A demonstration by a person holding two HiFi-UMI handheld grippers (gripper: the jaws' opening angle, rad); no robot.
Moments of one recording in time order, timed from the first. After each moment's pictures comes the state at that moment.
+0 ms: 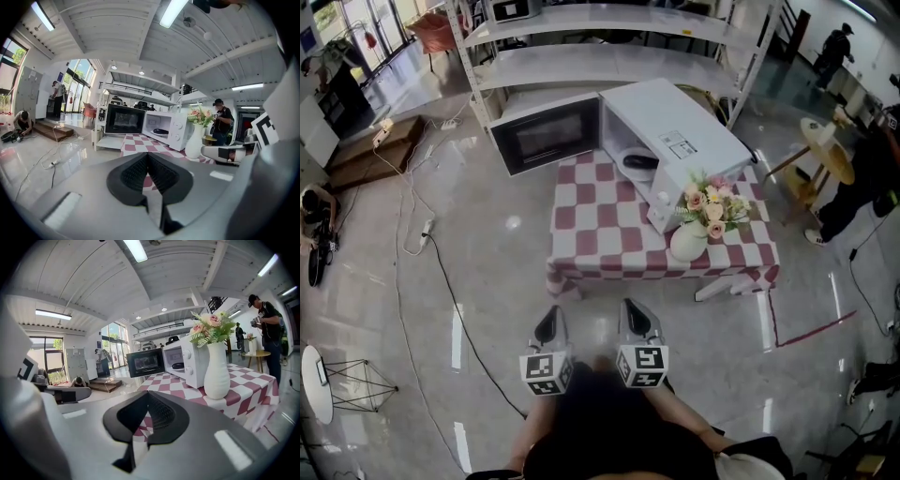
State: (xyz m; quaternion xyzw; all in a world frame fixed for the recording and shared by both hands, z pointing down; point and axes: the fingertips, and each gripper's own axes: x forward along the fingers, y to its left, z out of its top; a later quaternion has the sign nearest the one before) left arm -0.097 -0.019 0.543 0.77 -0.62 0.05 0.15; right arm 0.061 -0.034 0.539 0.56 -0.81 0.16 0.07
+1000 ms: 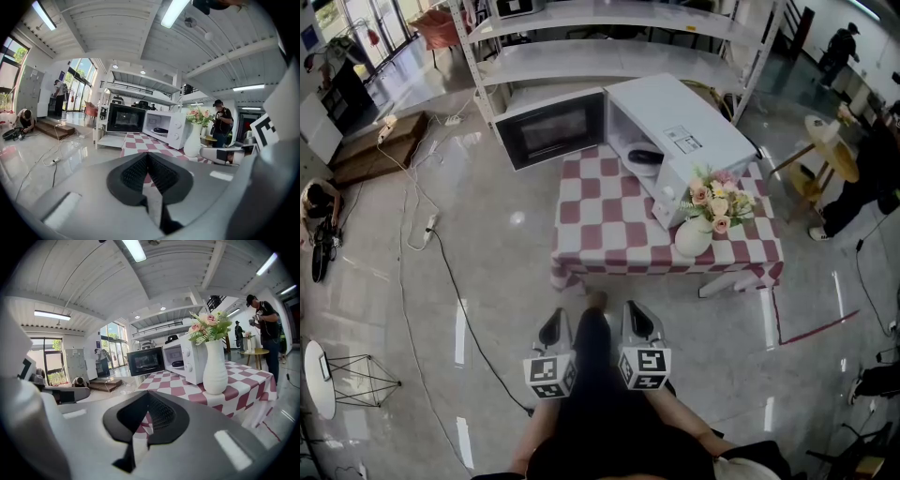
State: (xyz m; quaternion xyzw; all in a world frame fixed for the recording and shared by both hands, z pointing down) left arm -0.097 0.001 0.549 0.77 -0.62 0.06 0.17; right arm 0.060 -0.018 0.545 0.57 -0.80 0.17 0.07
